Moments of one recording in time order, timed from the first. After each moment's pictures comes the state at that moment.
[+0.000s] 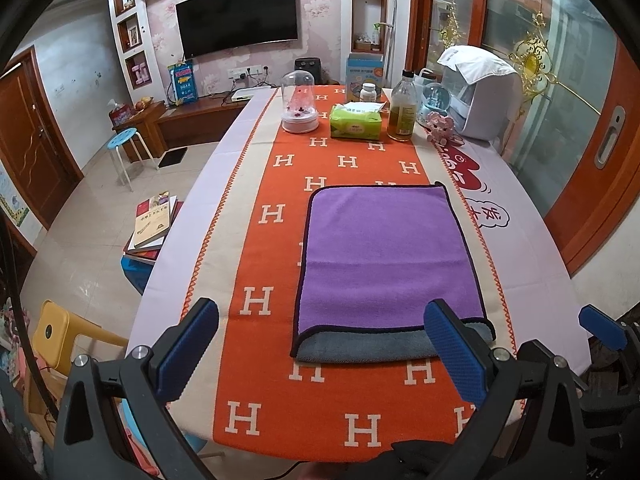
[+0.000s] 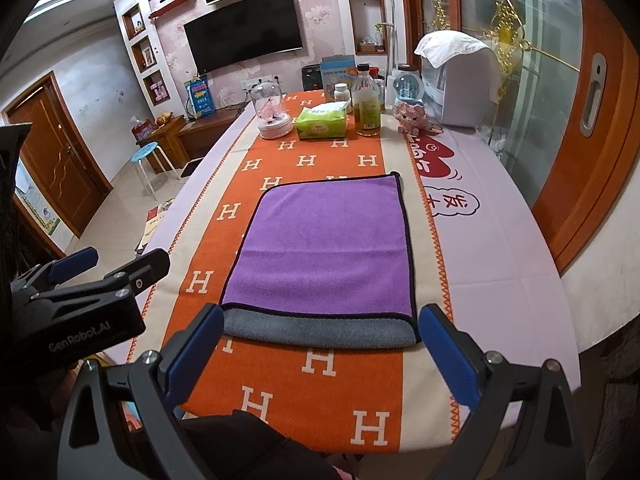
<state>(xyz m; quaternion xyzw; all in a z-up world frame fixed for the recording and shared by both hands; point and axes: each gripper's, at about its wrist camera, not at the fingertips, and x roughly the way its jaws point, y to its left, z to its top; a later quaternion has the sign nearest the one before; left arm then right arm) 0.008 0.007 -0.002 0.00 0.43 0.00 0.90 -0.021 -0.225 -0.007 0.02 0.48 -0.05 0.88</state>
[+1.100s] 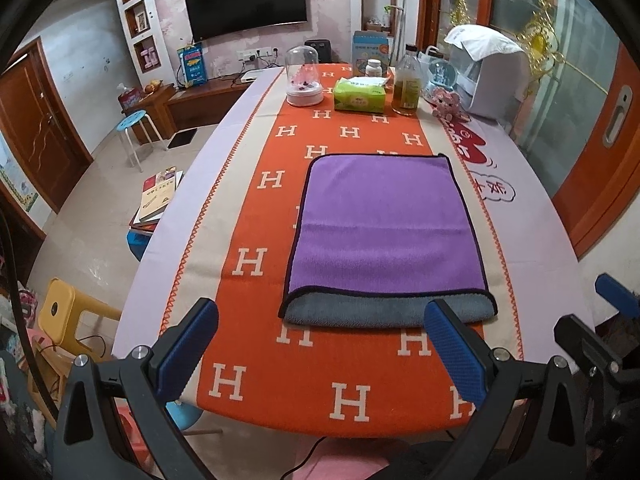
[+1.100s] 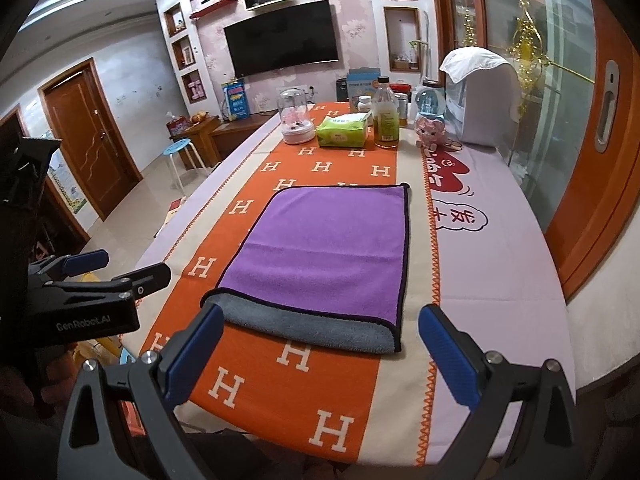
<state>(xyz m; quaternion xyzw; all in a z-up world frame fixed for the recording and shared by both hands) -0.018 -0.018 -0.024 0.01 0.46 0.02 0.89 -0.043 -0.268 -0.010 0.00 0.45 0.03 0.89</state>
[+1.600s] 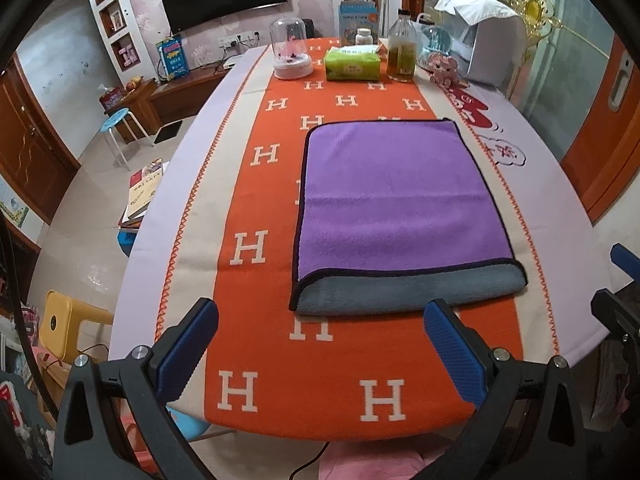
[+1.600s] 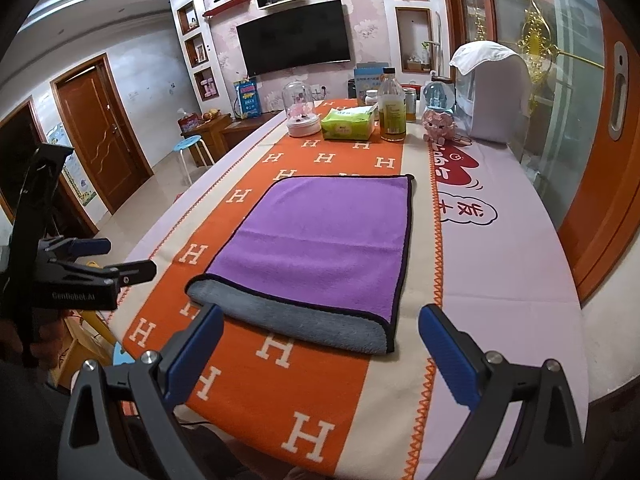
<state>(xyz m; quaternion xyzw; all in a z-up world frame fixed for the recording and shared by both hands) 0.006 0.004 -0.070 0.04 0.49 0.00 0.87 -0.044 -0.291 -0.048 -0.01 0.45 0.05 0.89</state>
